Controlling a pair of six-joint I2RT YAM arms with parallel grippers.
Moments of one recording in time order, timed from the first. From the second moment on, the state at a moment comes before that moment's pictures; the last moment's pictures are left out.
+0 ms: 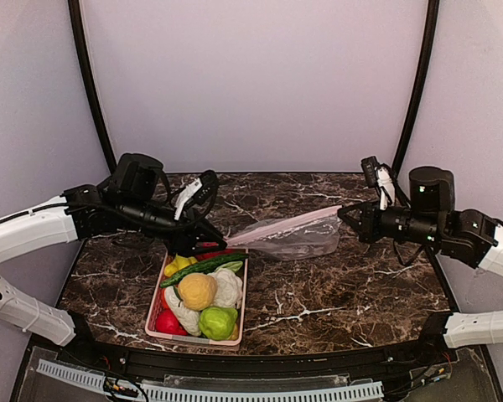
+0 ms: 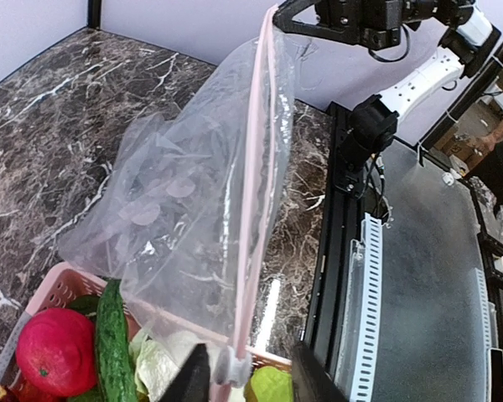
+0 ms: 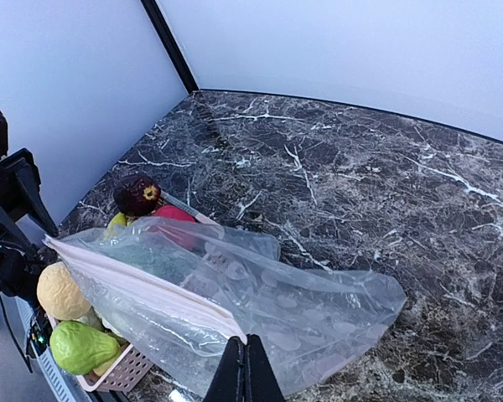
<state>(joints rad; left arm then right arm) -0.82 1.23 1.06 -0.43 0.55 -0.02 0.82 0.86 0.87 -0.40 0.02 0.35</state>
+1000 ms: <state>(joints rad) -0.91 1.35 1.13 -0.32 0.58 -0.33 0.81 0.77 0.71 -0.31 -0.43 0.21</state>
